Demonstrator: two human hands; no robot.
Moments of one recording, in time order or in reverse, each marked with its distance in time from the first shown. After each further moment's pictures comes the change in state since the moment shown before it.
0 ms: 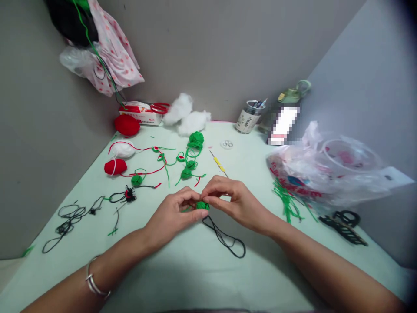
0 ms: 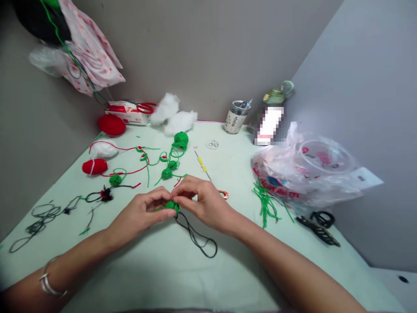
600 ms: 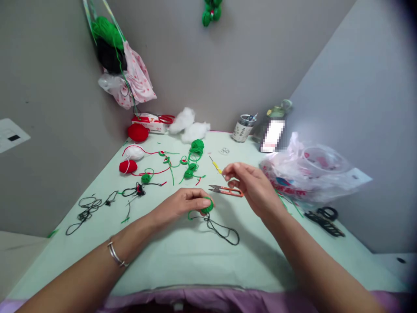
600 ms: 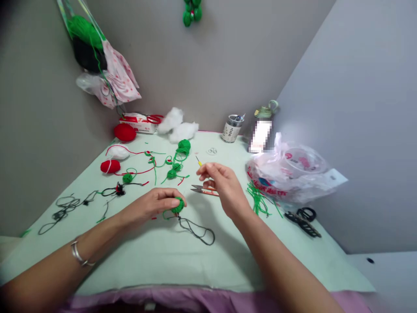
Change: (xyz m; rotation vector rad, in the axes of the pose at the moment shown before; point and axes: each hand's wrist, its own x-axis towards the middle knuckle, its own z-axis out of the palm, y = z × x) left_hand -0.008 0.011 0.000 -0.138 -0.241 -0.028; right_hand -0.015 -0.023 -0.009 0.440 0.418 0.173
